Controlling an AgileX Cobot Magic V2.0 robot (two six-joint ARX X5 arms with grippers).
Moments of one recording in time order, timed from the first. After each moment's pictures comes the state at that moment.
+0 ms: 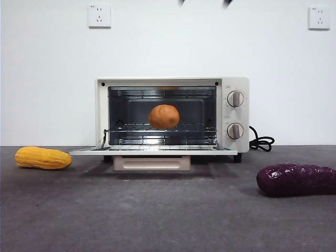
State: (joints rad) left arm -0.54 0.92 1.29 -1.32 -0.27 -0.14; right arm 0.83 1.53 1.77 -1.10 0.42 0.22
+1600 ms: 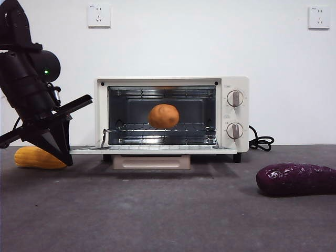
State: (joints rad) left arm -0.14 1.87 1.29 -0.69 0.41 -0.42; right arm 0.85 0.84 1.77 -1.36 0.41 0.31
